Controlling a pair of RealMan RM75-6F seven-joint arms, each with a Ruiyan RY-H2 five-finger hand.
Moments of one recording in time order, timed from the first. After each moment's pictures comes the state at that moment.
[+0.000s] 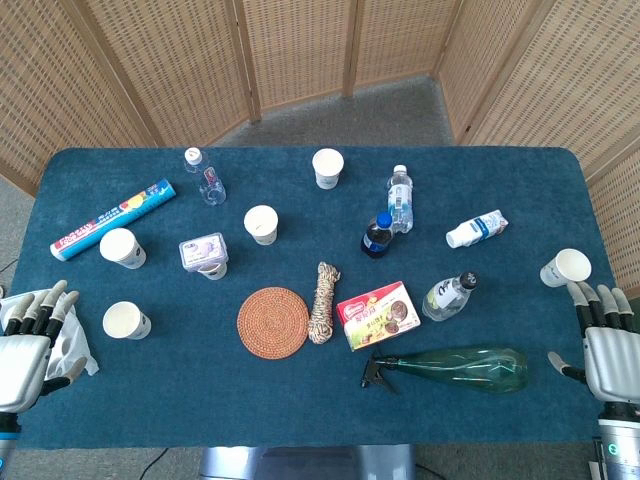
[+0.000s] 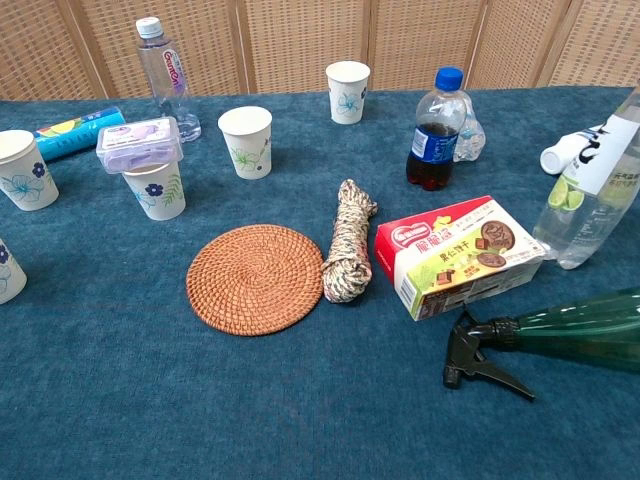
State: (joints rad) left arm -0.05 -1.05 0.01 -1.85 1.54 1.49 0.24; right arm 0.06 -1.12 0.10 -1.68 -1.40 1.50 -0.21
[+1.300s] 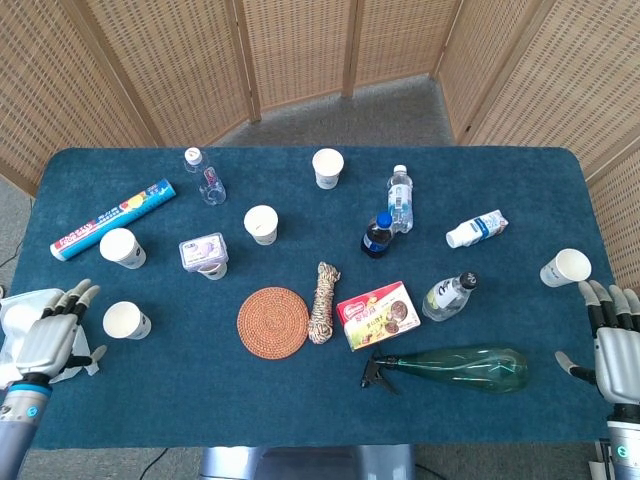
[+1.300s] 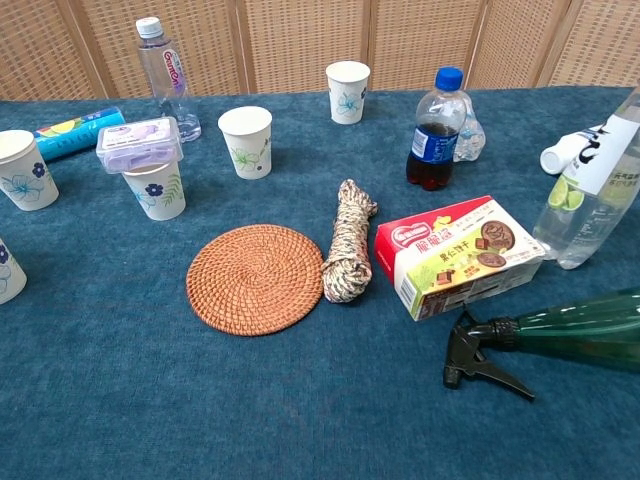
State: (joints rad) left arm -0.22 -1.21 -0.06 -1.62 1.22 1.14 0.12; right arm 0.05 -1.10 0.11 -1.70 -1.38 1.50 -0.18
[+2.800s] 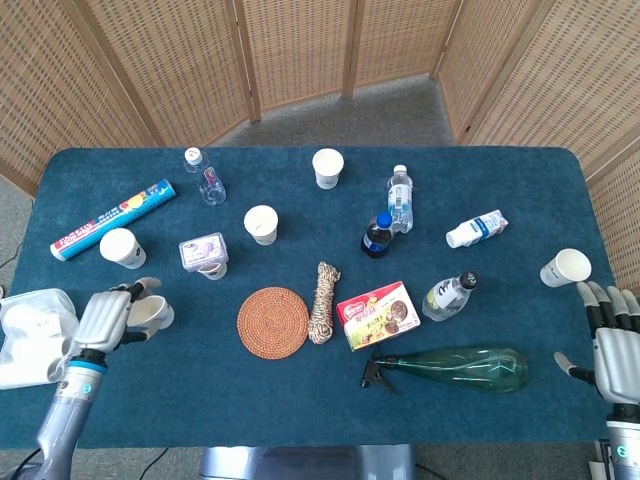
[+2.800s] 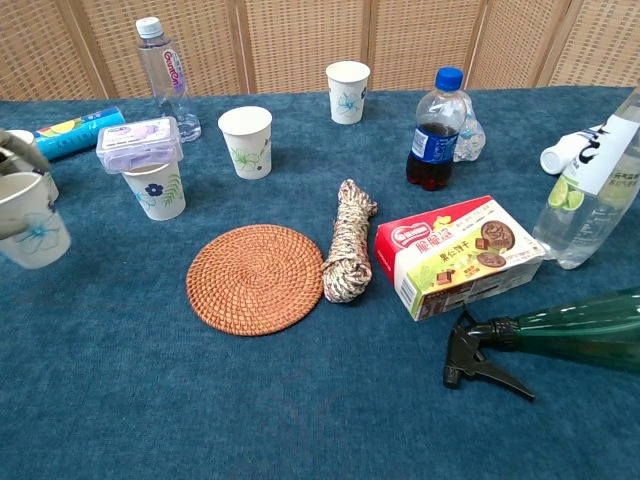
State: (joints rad) left arm -0.32 -1.36 -0.12 -1.67 1.27 1.21 0.16; right arm 0.05 -1.10 0.11 -1.69 -1.38 1.50 -0.17
